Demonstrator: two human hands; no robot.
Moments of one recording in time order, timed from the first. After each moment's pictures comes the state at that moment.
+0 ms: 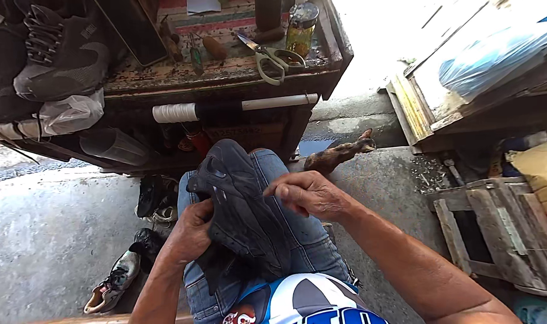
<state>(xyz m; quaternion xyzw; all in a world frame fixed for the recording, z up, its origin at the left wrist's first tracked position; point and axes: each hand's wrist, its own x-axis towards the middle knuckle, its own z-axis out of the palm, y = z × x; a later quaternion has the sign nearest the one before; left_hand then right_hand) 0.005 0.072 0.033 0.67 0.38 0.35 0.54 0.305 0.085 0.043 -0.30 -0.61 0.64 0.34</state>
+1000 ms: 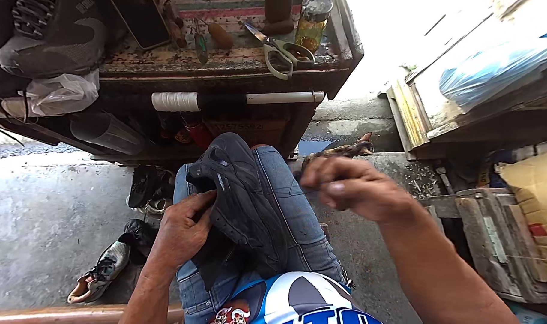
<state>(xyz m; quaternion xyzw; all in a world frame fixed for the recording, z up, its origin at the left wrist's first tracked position) -0.006 0.059 0.026 0.72 0.50 0.33 0.35 0.361 0.079 0.066 -0.30 -0.58 0.66 0.38</state>
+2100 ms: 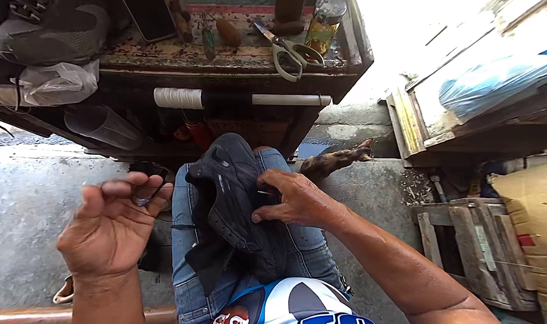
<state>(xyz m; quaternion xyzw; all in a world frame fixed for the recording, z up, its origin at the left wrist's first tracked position) -0.068 0.077 0.048 0.39 0.27 0.61 0.63 0.271 0.101 0.042 -0.44 -0.79 0.38 0.19</state>
